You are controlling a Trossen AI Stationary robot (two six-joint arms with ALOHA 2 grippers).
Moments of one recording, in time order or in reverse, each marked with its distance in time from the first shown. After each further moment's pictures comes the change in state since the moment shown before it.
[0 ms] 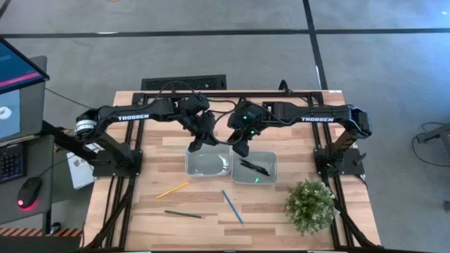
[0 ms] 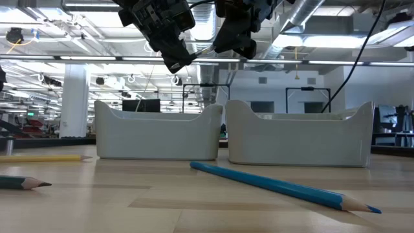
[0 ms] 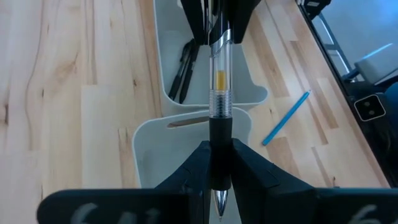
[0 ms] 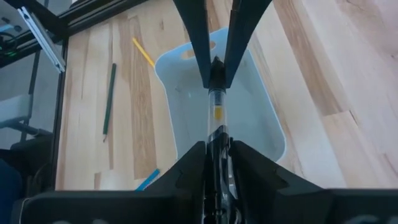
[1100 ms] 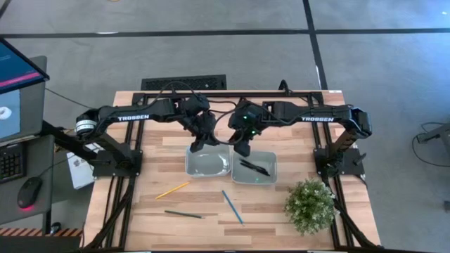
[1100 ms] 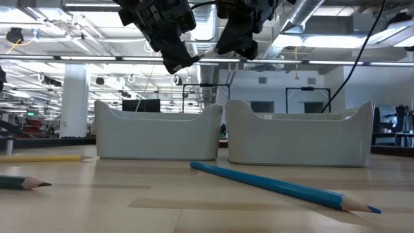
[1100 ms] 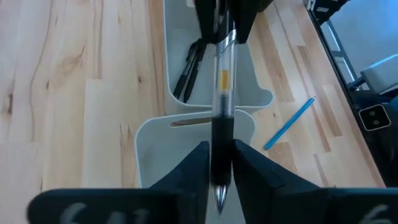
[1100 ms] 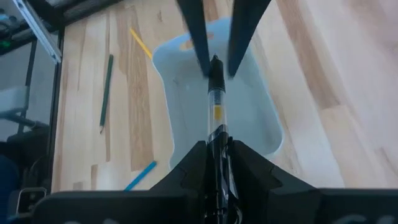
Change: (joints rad) left arm 0.000 0.000 -0.001 0.011 -0.033 -0.063; right arm 0.000 -0.001 0.000 -0.028 -0.004 -0.022
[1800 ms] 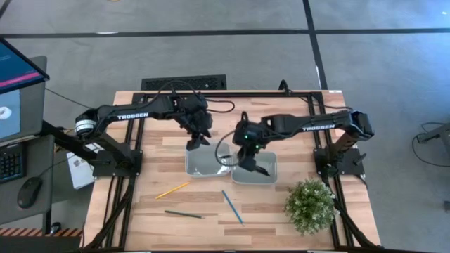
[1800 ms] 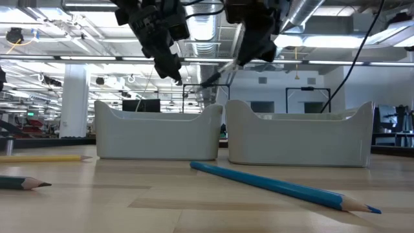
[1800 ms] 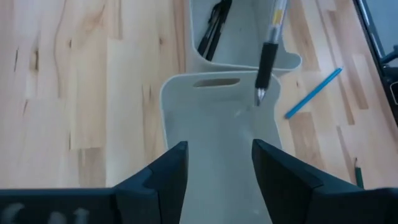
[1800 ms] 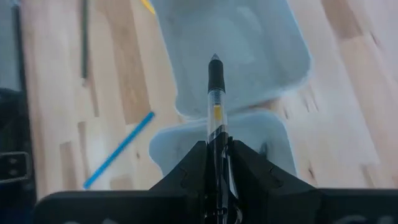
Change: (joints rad) left arm 0.033 -0.005 0.000 -0.130 -0.068 0.073; right arm 0.125 -0.012 -0.053 -0.121 0.119 0.100
